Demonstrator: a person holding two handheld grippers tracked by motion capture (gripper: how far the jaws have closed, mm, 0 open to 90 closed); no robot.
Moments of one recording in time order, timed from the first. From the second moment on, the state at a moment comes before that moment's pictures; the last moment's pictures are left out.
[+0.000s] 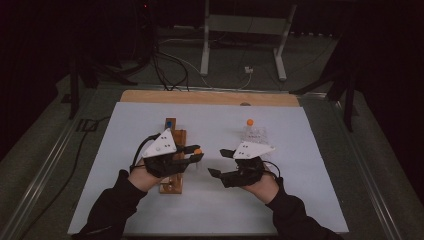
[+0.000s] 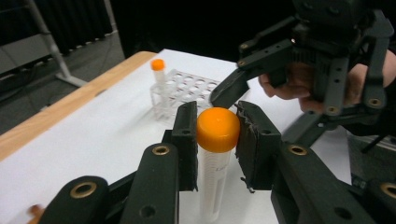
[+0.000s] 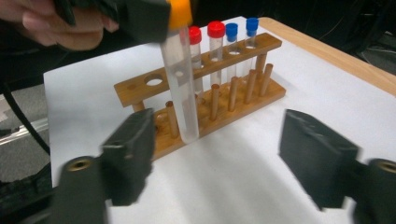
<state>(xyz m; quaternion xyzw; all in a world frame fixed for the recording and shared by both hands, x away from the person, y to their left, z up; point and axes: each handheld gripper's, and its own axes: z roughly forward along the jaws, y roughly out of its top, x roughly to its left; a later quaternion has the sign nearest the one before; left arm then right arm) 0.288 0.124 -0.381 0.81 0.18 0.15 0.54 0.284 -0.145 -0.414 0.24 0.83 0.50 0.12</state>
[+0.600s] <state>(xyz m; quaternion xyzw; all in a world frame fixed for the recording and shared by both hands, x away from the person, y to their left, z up) 0.291 0.165 -0.370 0.79 0.23 0.18 0.54 0.286 -0.153 -0.409 0.24 0.81 0.52 0.11</state>
